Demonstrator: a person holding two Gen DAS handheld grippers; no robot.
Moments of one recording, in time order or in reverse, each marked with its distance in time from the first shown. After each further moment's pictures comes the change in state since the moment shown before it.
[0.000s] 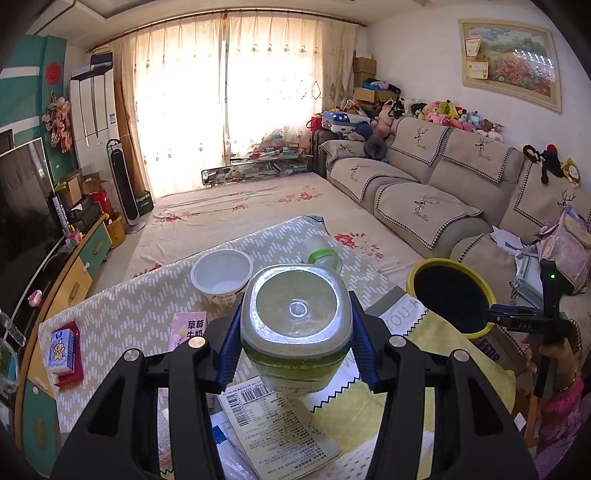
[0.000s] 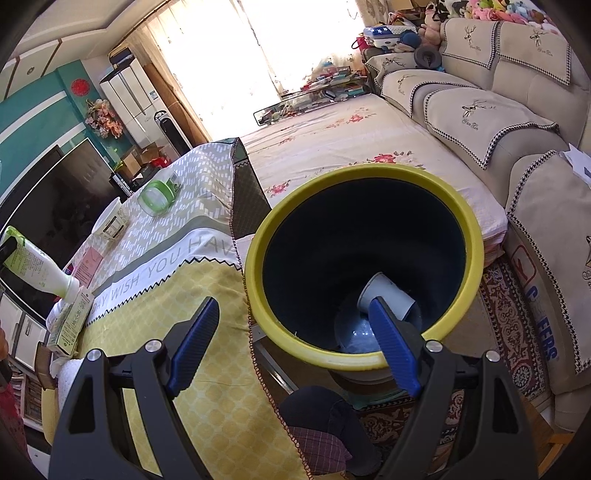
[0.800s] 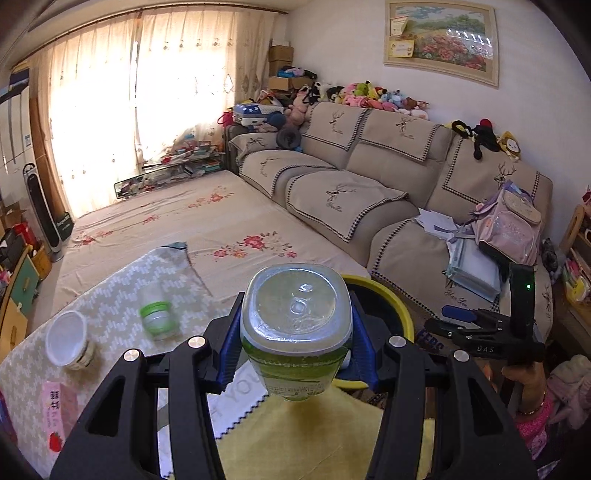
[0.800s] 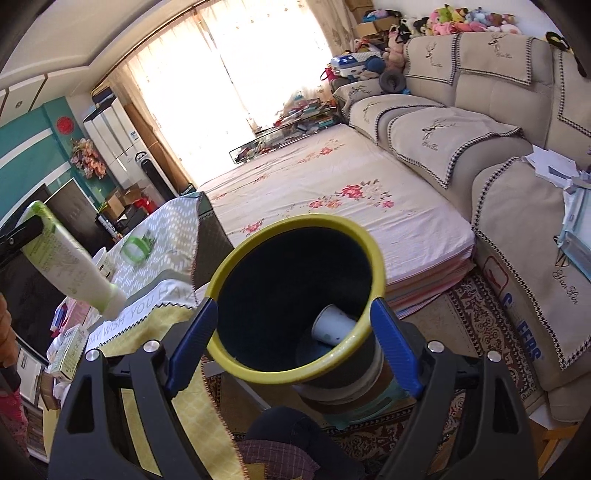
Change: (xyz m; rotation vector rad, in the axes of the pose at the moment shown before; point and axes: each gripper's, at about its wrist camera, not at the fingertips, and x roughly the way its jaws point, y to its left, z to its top) left arm 0.077 -0.182 0.070 0.136 0.048 -0.298; right arm -0.060 -0.061 0.013 0.082 -0.143 -0.062
